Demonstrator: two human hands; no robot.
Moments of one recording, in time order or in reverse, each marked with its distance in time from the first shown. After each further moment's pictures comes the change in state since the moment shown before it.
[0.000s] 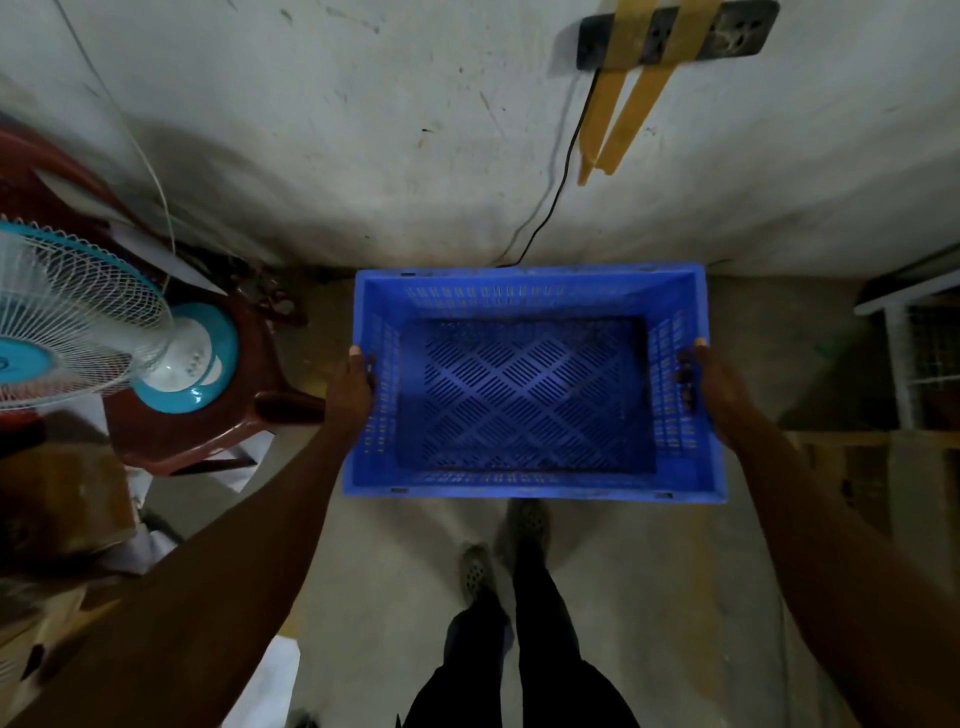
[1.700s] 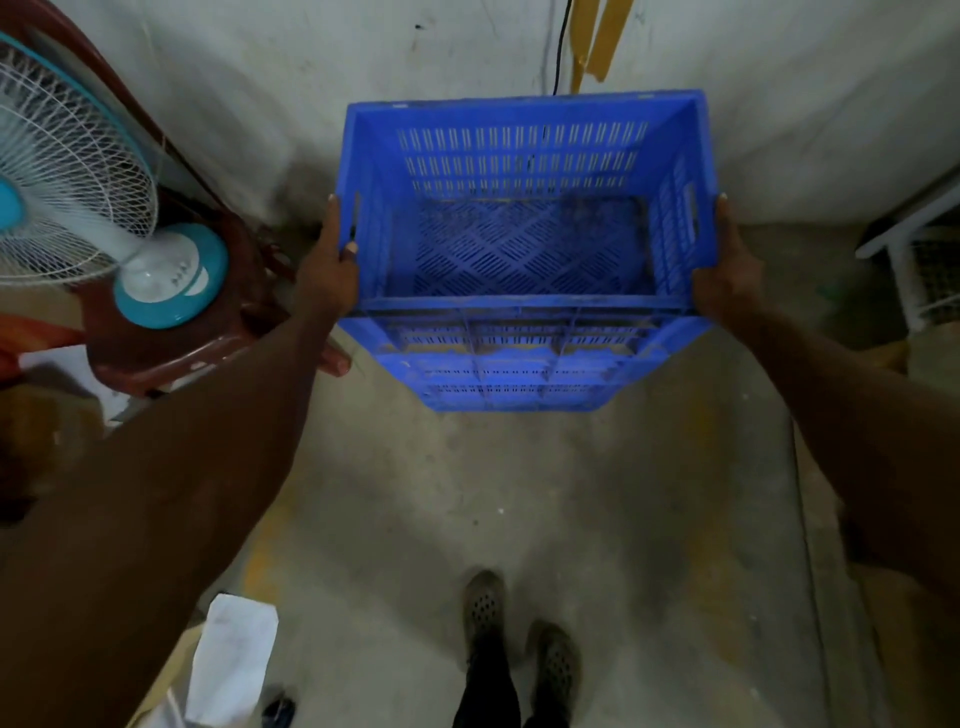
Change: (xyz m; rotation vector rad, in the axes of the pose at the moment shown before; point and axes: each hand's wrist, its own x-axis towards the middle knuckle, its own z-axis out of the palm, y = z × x) left_hand -0.096 -0.050 -0.016 0.405 0.140 0.623; right_hand -0.094 0.108 -0.009 -0.531 0.303 -0.514
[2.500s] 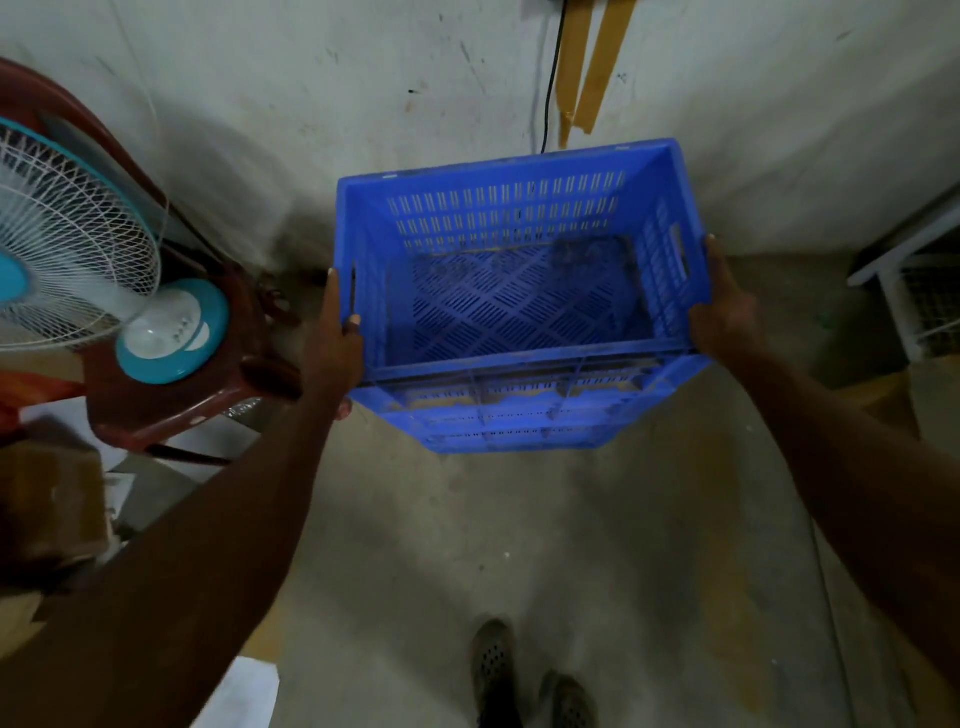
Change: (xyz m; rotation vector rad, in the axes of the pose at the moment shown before) left_hand 0.002 -0.018 0.014 0.055 -0.002 0.000; right_hand 0.017 -0.016 -0.009 0.000 -0.063 0.097
